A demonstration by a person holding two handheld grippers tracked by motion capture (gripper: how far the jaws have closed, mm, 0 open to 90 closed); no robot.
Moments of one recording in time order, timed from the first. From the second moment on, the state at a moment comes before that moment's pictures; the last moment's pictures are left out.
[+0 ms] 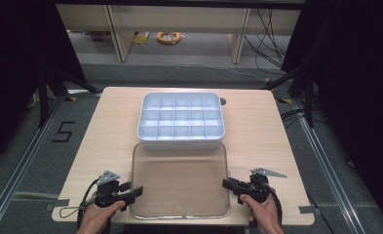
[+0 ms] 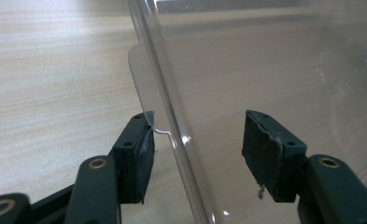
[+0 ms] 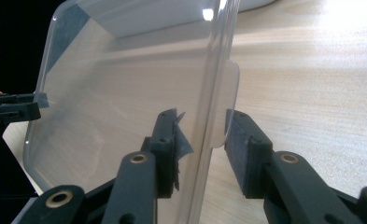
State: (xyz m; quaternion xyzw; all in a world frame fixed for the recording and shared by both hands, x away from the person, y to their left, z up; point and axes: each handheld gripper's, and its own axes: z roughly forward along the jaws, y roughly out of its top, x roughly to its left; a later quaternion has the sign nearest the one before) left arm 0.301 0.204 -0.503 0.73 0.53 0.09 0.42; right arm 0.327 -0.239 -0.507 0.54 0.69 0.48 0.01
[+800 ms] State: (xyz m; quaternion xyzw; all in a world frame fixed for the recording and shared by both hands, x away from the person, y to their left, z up) left arm 0.307 0.205 -0.514 0.74 0.53 0.07 0.40; right arm 0.330 -0.235 -0.515 0.54 0.71 0.45 0.01
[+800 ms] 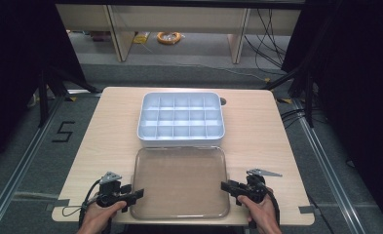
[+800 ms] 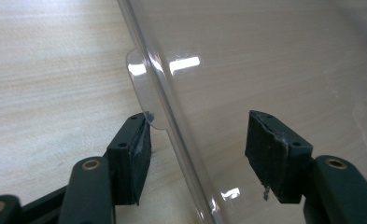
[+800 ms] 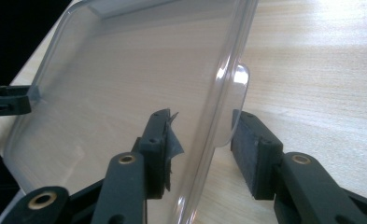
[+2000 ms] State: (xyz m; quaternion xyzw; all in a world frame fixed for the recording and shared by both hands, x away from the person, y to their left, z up) left arm 0.301 0.203 -0.502 0.72 0.54 0.08 0.42; right arm 0.331 -0.229 -0.493 0.50 0.73 0.46 0.07
